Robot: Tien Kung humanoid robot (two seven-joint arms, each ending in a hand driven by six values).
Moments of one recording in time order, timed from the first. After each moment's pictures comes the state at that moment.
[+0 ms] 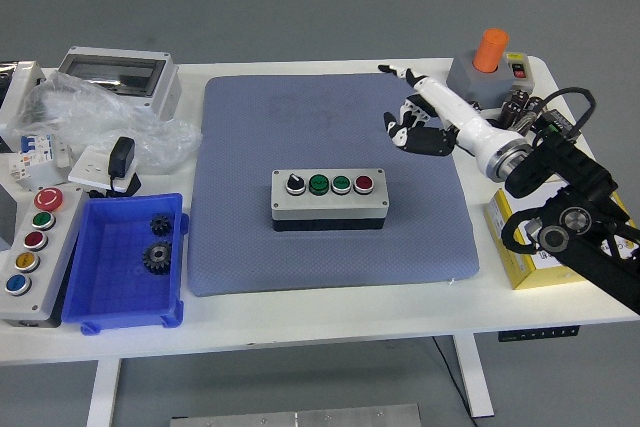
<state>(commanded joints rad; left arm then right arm) 0.00 0.25 -0.45 -0.22 0.53 0.05 0.05 0.51 -0.54 0.86 1.59 -1.27 -0.27 -0.19</state>
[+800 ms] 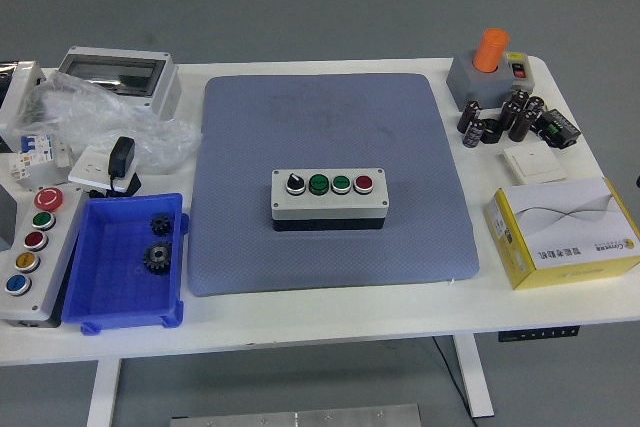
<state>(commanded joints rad) -0.08 0.34 -0.85 -0.37 0.95 0.07 0.05 0.24 -0.60 1.47 1.63 -0.86 -0.39 0.37</state>
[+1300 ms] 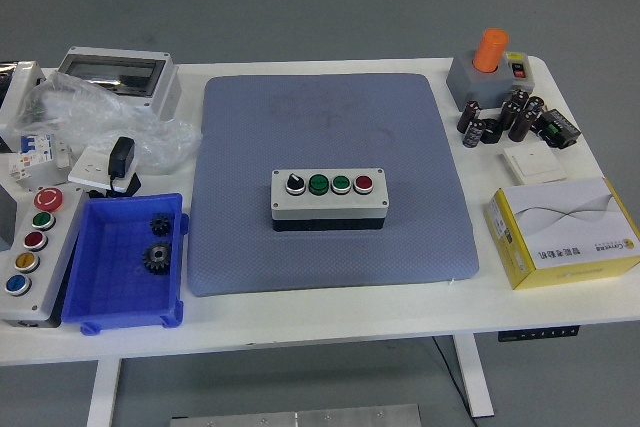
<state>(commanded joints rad) -0.08 0.33 -0.85 -0.36 0.93 0.08 0.05 0.21 -0.60 1.53 1.64 -0.85 -0.39 0.38</state>
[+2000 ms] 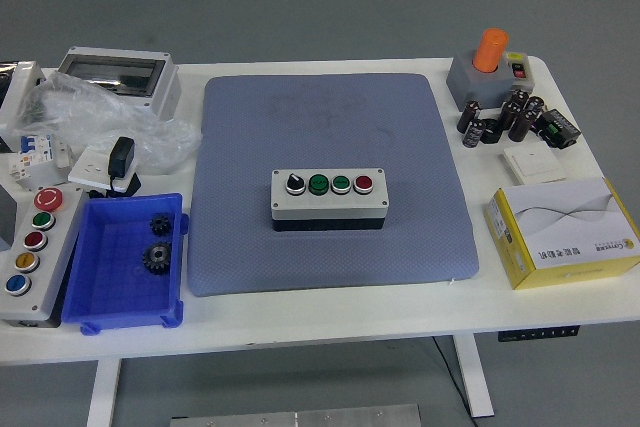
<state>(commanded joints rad) -0.02 0.28 -0.76 -0.32 0.78 0.08 0.06 0.16 -0.61 1.60 1.65 -0.81 -0.37 0.39</state>
